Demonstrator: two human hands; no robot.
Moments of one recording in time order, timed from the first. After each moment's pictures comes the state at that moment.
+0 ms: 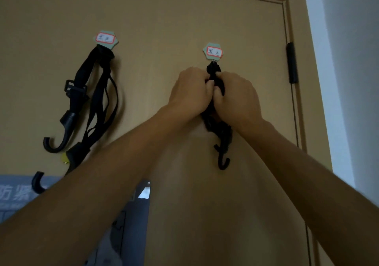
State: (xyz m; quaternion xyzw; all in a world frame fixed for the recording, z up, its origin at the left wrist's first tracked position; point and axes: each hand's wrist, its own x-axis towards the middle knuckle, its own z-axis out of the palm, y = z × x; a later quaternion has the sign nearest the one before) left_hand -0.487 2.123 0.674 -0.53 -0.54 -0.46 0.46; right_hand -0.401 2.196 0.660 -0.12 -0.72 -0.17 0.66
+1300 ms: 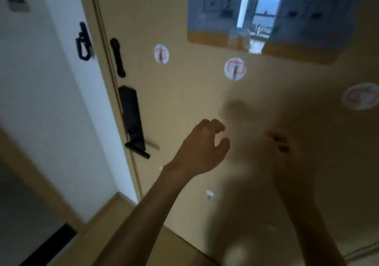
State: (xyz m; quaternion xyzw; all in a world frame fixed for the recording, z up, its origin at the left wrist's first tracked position) left_hand -0.519 1.863 0.204 -0.32 -0.85 -0.41 0.04; right_hand -0.426 2.010 0.192 -0.11 -0.79 0.46 0.39
